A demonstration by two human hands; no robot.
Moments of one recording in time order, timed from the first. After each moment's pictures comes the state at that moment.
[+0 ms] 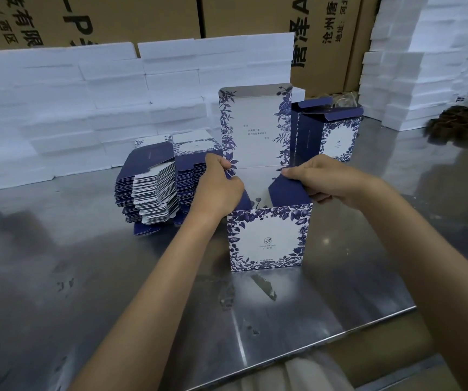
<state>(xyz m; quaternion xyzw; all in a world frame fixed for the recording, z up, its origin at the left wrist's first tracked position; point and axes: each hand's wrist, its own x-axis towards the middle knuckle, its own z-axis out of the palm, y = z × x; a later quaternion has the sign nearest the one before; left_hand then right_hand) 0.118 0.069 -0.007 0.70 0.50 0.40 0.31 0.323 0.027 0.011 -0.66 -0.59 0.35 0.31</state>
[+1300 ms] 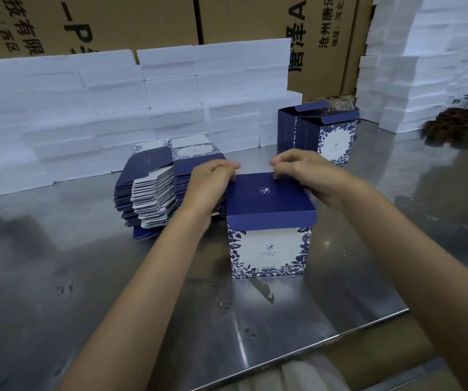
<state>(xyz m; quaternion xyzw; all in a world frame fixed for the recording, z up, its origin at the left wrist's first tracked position) 0.117 0.069 0.006 0.60 0.49 0.45 0.46 0.302 0.037 0.016 -0.63 -0.53 0.35 0.45</state>
